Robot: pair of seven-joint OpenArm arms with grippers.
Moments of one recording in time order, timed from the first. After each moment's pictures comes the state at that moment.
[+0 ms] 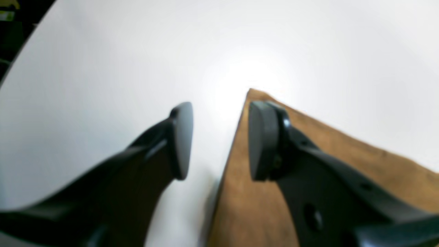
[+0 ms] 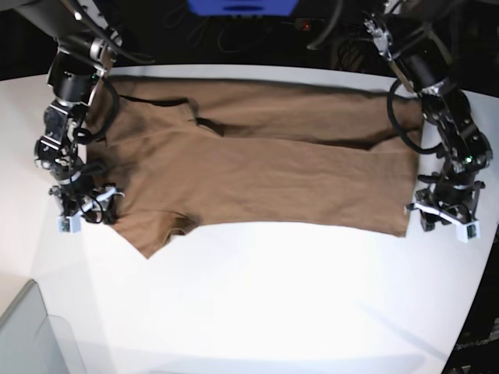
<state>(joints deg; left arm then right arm) -12.0 -7.6 -35.2 74.8 -5.6 -23.1 33.6 13.6 9.6 29.4 53.1 -3.9 34.3 -11.8</state>
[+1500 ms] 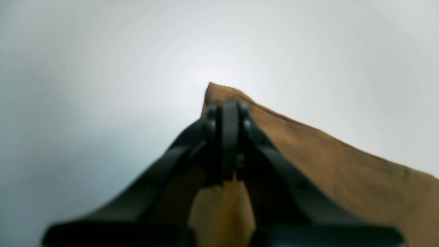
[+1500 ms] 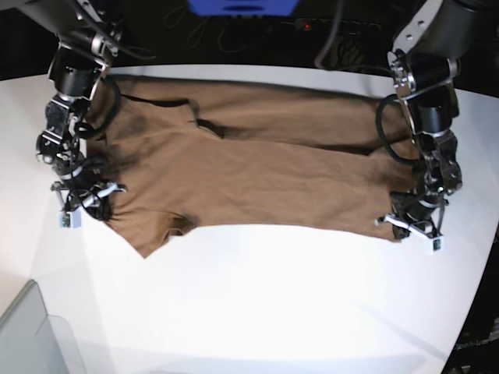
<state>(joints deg) -23.6 -14.1 -21.5 38.7 -7.7 -22.9 14.4 12.6 9.3 29.4 53.4 -2.9 34.3 -11.1</state>
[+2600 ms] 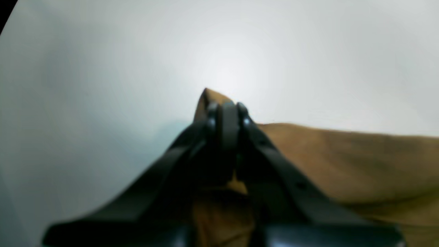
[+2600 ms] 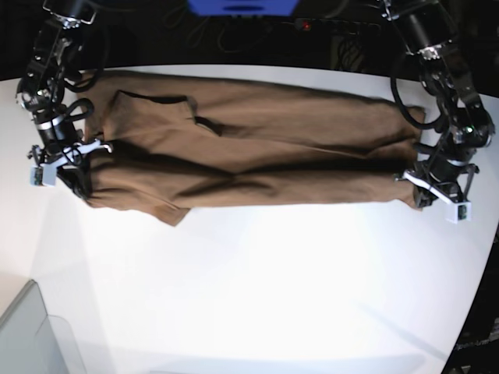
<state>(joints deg) 2.7 -9.2 -29.5 95.2 -18.7 -23.4 44.5 -12.1 7.8 29.6 90.0 15.2 34.5 -14.3</state>
